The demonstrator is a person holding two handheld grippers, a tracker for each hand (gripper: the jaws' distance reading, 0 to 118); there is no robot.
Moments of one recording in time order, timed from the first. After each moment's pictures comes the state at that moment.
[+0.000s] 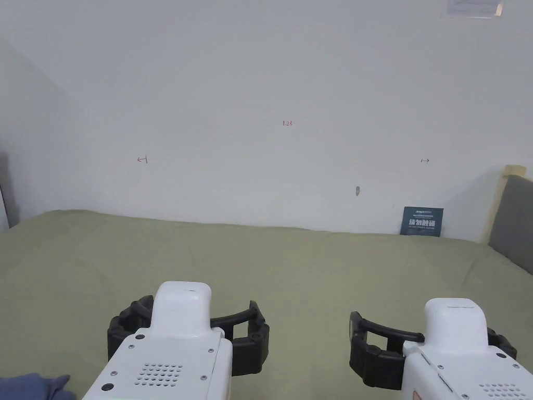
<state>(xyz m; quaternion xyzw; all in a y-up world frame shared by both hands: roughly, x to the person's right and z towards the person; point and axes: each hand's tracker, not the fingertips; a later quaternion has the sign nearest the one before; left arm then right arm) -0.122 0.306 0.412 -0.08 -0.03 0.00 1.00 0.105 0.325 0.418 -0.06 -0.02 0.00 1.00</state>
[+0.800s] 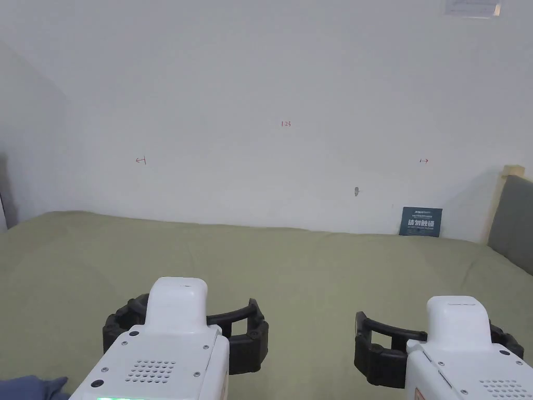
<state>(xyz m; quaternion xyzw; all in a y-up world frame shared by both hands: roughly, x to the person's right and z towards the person) -0.122 0.315 0.414 -0.09 -0.04 0.01 1.00 0.108 0.328 0.416 -0.07 -0.04 0.02 1.00</state>
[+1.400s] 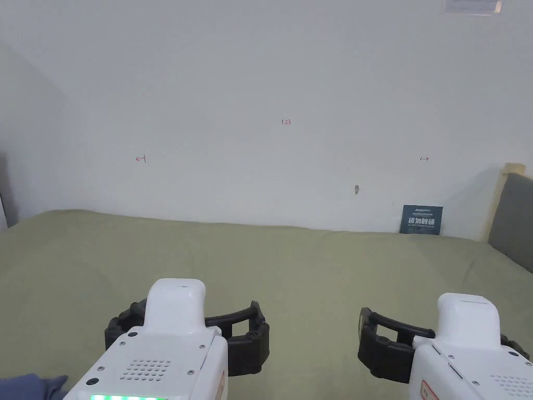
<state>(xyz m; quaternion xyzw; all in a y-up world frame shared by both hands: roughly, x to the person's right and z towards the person) -0.124 0.314 0.415 -0.10 -0.06 0.03 0.99 0.112 0.330 0.416 -0.09 -0.05 -0.03 0.99</state>
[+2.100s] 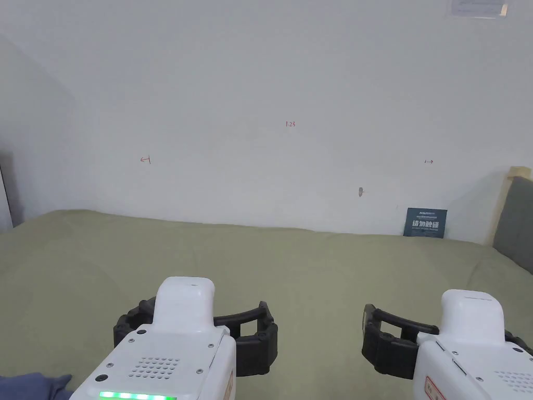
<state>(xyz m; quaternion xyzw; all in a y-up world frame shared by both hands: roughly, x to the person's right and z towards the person) -0.122 0.318 0.417 -0.10 -0.07 0.02 0.99 0.113 0.336 0.415 -0.08 -0.05 -0.03 1.00</state>
